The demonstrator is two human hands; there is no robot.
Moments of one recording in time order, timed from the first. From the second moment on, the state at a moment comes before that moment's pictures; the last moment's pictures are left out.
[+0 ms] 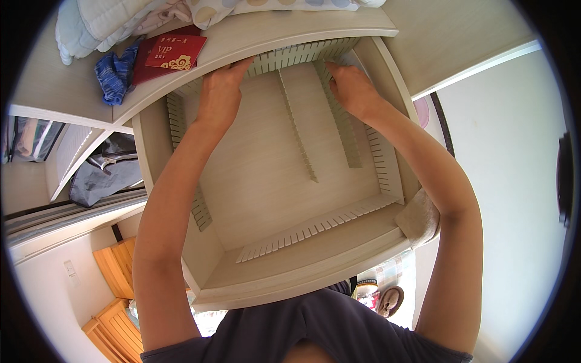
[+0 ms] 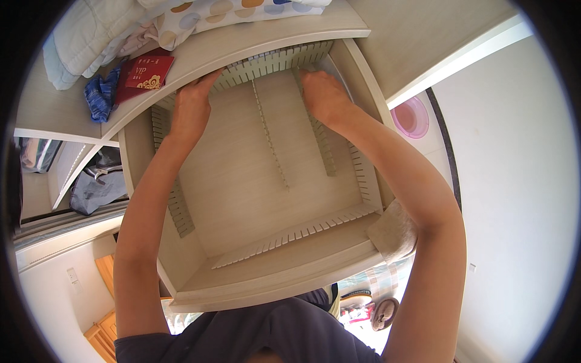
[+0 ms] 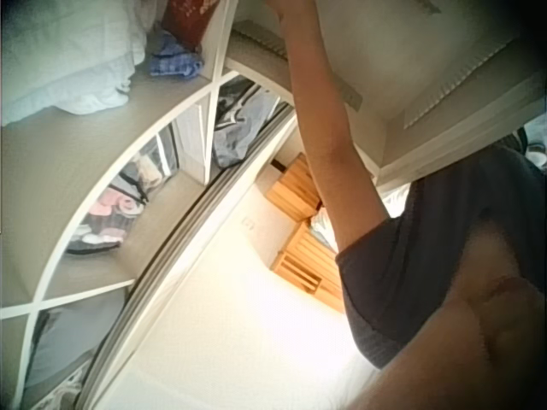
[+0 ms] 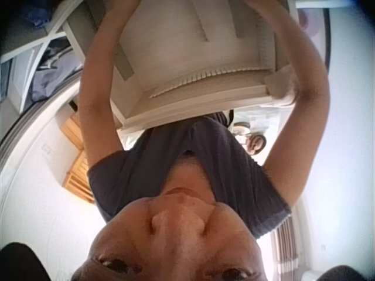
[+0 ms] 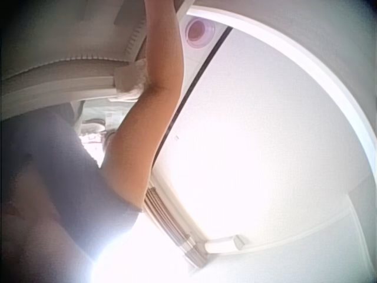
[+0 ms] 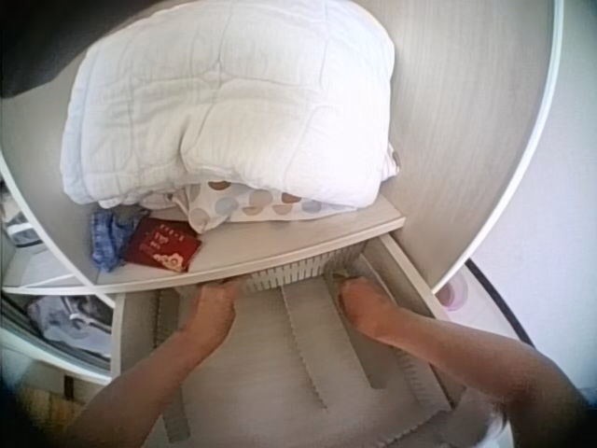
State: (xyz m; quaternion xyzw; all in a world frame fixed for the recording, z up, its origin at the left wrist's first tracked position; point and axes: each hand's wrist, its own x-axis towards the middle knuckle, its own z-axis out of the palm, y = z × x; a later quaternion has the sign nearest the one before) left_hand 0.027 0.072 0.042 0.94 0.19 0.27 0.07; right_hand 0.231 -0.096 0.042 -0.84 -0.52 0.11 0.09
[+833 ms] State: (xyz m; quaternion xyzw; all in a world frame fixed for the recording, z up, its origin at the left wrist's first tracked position) left_hand 0.028 0.075 0.044 0.95 0.20 0.25 0.07; right_hand 0.193 -0.080 0.038 -0.76 -0.61 0.09 0.20
